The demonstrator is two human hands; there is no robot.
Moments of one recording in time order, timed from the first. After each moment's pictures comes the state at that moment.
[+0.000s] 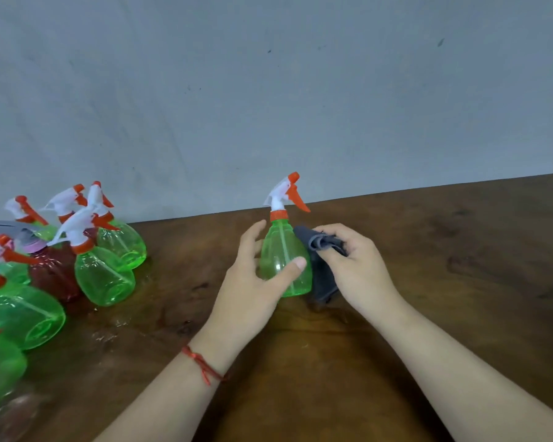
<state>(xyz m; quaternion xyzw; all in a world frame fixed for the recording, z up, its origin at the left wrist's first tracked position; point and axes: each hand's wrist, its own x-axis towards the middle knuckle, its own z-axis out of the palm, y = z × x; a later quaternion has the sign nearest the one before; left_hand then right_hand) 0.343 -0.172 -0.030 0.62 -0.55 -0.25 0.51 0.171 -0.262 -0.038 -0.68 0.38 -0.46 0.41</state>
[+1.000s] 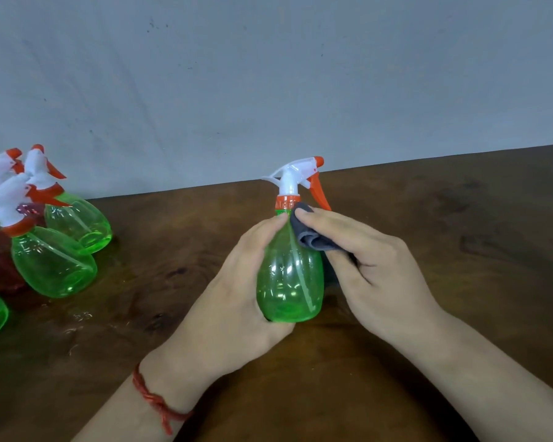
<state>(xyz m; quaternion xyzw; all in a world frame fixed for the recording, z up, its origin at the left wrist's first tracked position) 0.358 -0.170 -0.055 0.50 -0.75 -0.11 0.42 0.157 -0.244 -0.047 -0.81 0.25 -0.48 0.23</state>
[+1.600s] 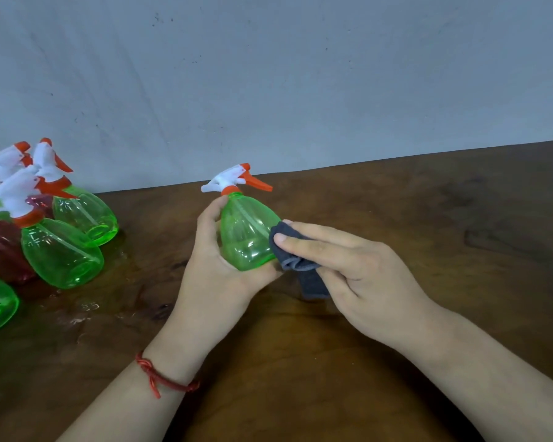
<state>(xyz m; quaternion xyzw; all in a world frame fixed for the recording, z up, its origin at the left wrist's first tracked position) 0.366 -0.176 -0.057 0.57 -0.53 -0.23 0.58 0.156 -0.237 -0.051 -0.90 0.23 -0.35 0.14</state>
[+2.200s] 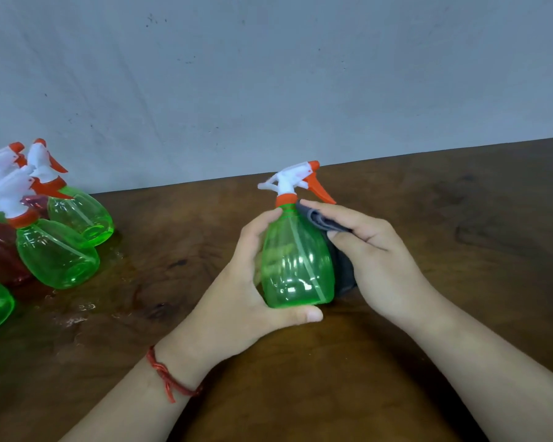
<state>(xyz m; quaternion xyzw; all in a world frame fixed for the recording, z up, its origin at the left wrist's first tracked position) 0.353 -0.165 -0.061 0.52 -0.68 -0.29 0.43 0.154 -0.244 -0.042 -0.70 0.30 -0.43 0.48</state>
